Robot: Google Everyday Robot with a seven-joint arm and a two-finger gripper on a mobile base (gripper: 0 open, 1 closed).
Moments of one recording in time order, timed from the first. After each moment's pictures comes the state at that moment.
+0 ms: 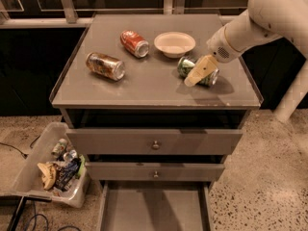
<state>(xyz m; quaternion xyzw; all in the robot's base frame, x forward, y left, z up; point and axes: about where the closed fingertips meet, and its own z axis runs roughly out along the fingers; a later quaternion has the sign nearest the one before) 0.679 -0.160 0.867 -0.48 0.81 0.08 0.33</state>
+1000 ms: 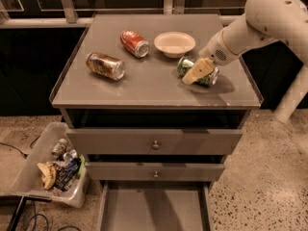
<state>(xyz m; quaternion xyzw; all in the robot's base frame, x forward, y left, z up) 0.682 -0.157 0.853 -0.47 0.81 0.10 0.32</state>
